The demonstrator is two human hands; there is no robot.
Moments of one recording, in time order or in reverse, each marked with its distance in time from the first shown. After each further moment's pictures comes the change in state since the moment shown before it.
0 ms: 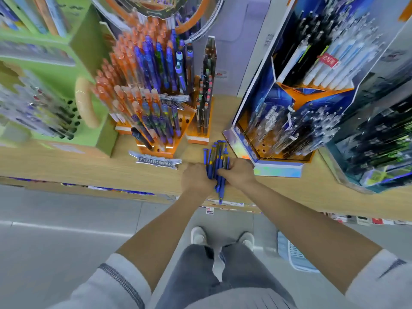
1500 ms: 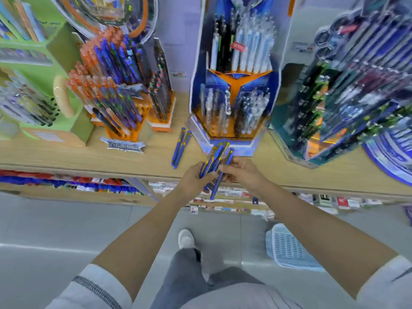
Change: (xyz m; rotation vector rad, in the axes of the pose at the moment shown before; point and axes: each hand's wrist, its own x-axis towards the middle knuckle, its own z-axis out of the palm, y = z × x) left_hand -0.094 0.060 0.061 -0.785 -0.186 0.259; right_hand -0.090 0.112 -0.083 0.707 -0.188 -0.150
